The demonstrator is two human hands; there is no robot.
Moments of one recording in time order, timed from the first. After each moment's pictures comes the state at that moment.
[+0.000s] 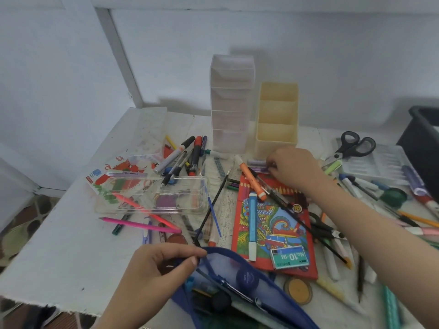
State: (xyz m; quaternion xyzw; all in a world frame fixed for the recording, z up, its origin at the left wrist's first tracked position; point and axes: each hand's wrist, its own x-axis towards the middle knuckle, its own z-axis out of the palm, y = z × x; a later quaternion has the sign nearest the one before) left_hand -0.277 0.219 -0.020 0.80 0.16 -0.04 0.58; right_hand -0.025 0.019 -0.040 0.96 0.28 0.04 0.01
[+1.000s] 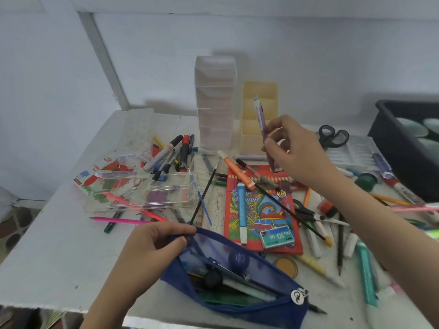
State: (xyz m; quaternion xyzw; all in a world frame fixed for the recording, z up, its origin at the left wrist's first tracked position) left_hand -0.268 0.222 -0.019 0.77 0.17 -0.04 0.61; right_hand -0.094 -0.001 0.018 0.87 0.24 0.07 -0.42
